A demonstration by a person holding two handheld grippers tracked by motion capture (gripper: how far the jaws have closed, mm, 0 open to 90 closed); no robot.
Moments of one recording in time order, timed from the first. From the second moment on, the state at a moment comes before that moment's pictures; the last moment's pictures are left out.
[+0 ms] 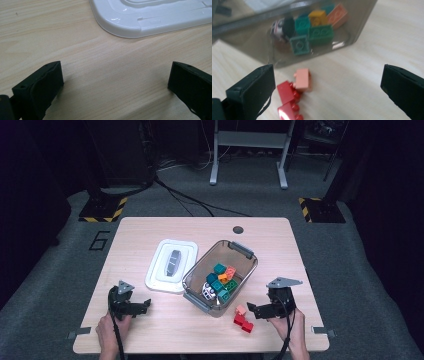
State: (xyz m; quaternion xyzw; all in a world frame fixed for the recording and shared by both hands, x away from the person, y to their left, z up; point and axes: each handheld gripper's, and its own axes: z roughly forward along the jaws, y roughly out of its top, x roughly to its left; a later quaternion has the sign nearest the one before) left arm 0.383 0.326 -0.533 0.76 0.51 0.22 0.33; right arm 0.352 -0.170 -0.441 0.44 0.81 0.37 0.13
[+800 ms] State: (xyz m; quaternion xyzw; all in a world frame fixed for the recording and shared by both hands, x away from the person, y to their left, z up) left arm 0.383 0.326 -0.533 0.76 0.51 0.22 0.33; right arm 0.312 -0.154 -0.502 0.40 0.85 0.34 0.10
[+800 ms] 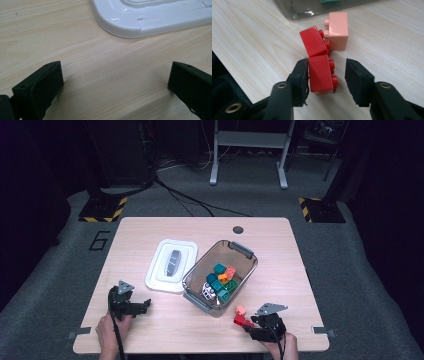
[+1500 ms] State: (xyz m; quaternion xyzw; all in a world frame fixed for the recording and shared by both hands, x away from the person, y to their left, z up) left arm 0.383 0.326 -0.533 0.76 0.51 0.22 0.33; right arm 0.327 -0.181 -0.488 0.44 0.82 0.34 0.14
